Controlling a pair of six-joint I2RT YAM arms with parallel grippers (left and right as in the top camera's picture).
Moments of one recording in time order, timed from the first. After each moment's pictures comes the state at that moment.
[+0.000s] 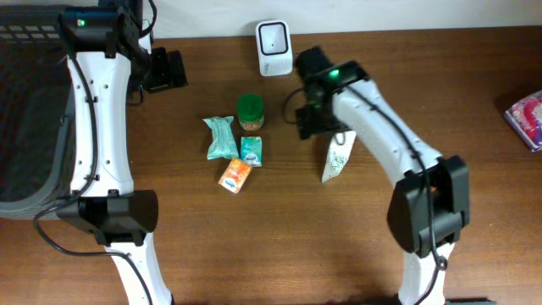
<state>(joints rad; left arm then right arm) -0.04 2.17 2.58 -1.69 -0.02 -0.25 0.36 2.07 1.84 -1.22 0.18 0.30</state>
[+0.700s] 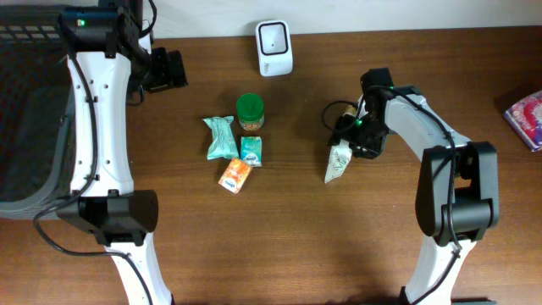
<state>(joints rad) -0.04 2.17 2.58 -1.69 -0.02 -0.25 0.10 2.08 1.48 -0.87 -0.32 0.42</state>
